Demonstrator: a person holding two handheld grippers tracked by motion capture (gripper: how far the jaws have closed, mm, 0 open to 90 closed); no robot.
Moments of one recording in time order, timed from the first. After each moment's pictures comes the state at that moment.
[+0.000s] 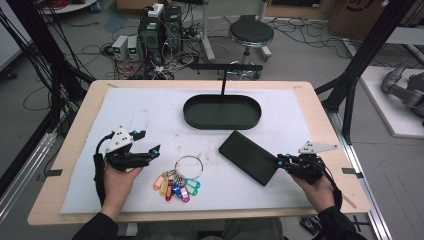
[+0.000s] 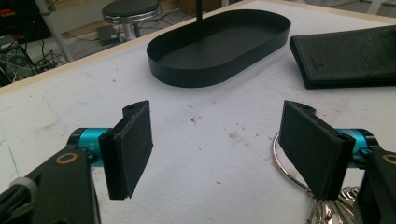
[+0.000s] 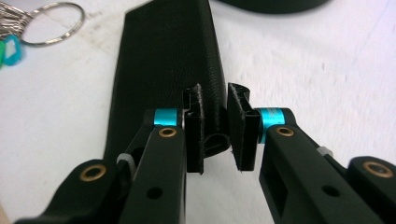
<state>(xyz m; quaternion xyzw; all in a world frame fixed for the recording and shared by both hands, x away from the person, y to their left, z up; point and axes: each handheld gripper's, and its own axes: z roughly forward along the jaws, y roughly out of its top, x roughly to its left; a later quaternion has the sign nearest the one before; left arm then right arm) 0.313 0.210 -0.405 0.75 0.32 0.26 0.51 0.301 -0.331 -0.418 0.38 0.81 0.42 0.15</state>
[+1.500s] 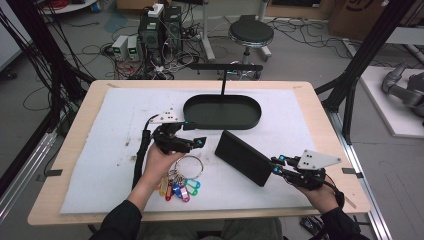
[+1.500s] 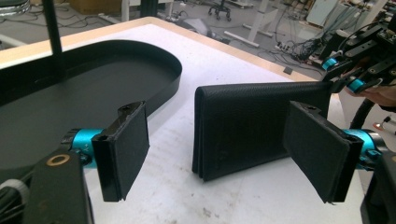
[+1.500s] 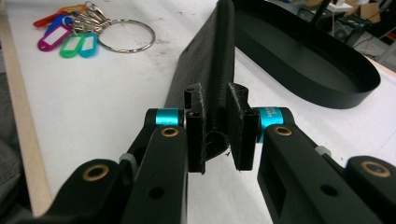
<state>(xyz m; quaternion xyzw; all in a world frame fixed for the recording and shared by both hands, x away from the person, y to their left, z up) 0.373 0.101 -0.388 0.77 0.24 0.07 0.59 0.273 -0.317 -0.401 0.20 0.83 0.47 0.21</state>
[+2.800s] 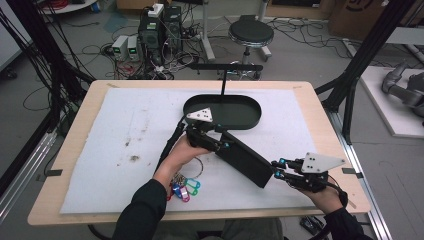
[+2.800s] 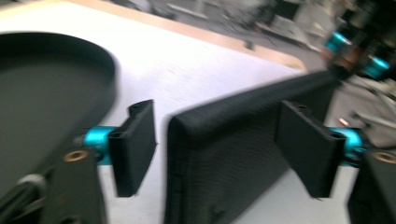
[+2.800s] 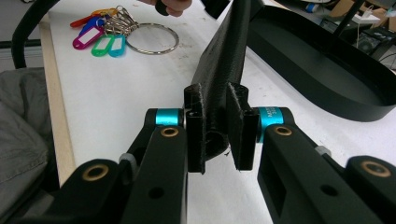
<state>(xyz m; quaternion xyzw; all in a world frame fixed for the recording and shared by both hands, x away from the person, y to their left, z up) 0.413 0.022 -0.410 0.82 0.13 -0.02 0.56 0.269 -0.324 -0.400 0.17 0.84 0.48 0.19</state>
